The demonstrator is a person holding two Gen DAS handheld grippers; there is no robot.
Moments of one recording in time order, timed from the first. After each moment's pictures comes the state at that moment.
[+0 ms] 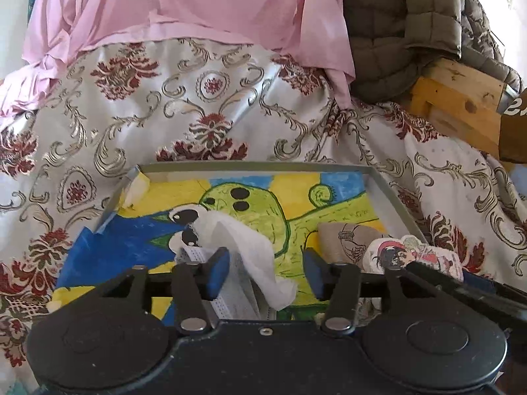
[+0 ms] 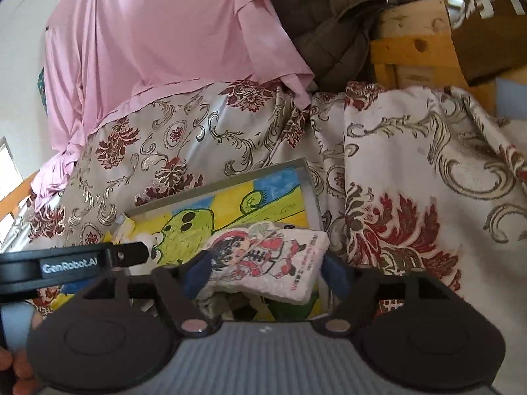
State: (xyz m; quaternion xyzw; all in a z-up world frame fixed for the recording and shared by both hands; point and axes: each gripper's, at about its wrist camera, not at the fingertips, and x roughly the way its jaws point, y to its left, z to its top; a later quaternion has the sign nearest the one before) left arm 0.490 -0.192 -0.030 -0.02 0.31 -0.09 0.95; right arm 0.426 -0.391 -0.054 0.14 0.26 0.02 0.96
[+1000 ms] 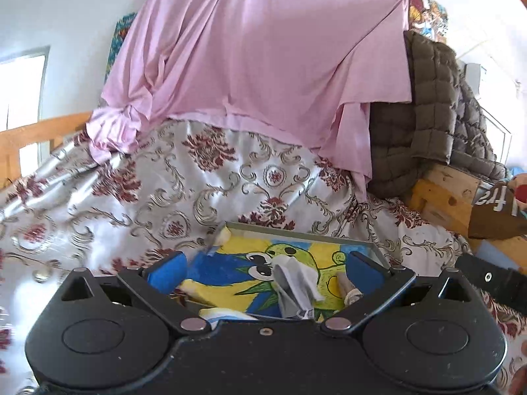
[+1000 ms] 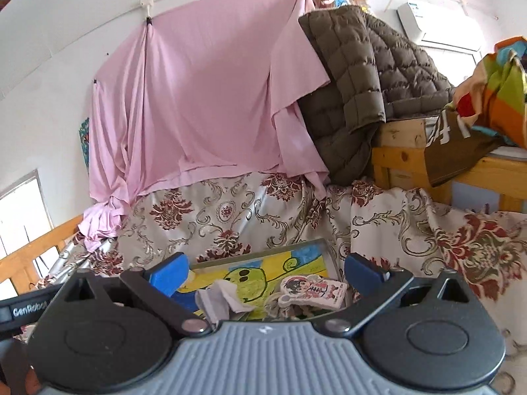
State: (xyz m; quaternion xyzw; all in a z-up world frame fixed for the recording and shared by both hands) left arm 0.303 -0.098 0.042 -0.09 0.16 -0.03 0.98; right arm 0.246 -0.335 0.047 0.11 0.11 0.01 0.99
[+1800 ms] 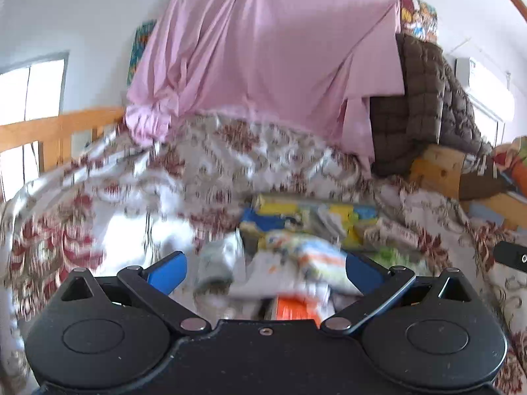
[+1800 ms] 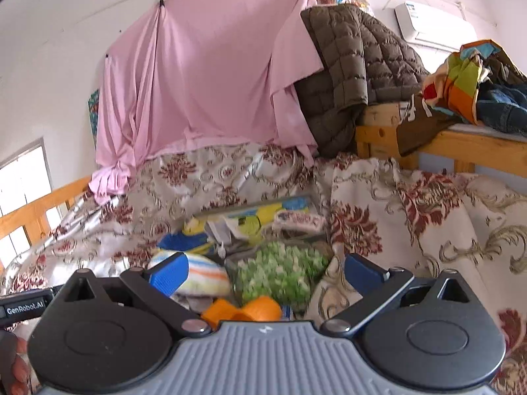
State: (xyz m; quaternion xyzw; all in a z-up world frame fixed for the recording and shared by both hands) left arm 0.165 -0.037 -0.008 -0.07 0.17 -0.03 0.98; right arm 0.119 -0.309 0.006 0.08 0.15 0.00 0.98
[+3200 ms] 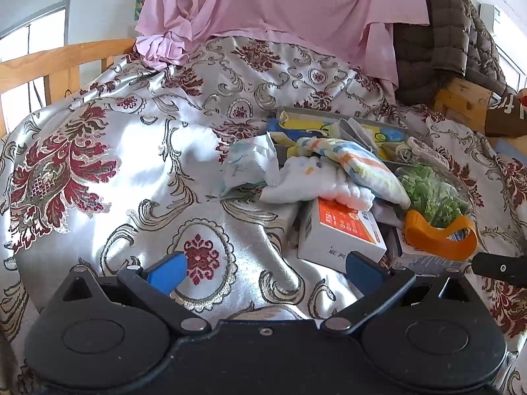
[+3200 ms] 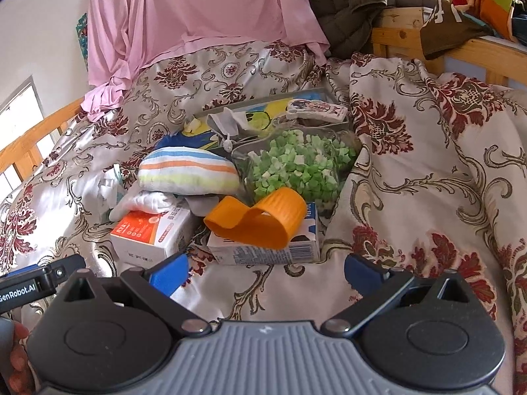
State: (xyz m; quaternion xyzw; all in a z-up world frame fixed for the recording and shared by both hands) left arm 0.175 -0.022 -0.058 -0.06 0.29 0.00 0.96; right arm 0.165 -0.287 -0.048 0.09 0.32 0.02 0.94
